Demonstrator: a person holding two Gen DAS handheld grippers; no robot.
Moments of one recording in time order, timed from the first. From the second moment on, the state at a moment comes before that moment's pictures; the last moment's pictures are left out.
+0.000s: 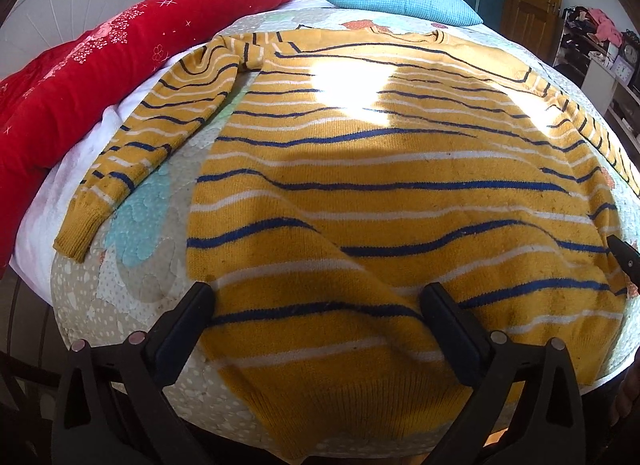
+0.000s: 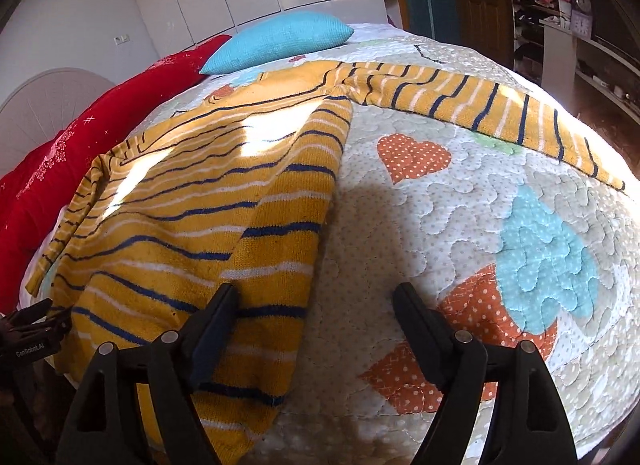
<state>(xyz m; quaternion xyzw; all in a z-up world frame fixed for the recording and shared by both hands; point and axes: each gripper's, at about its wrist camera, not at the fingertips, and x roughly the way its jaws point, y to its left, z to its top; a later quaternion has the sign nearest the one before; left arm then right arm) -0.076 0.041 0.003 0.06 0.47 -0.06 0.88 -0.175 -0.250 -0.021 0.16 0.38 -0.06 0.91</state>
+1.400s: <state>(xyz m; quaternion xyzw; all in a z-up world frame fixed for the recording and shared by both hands) -0.076 0.038 0.001 0.06 0.47 -0.05 0.88 -0.198 -0.524 -0.019 0.41 0.24 -0.27 0.84</state>
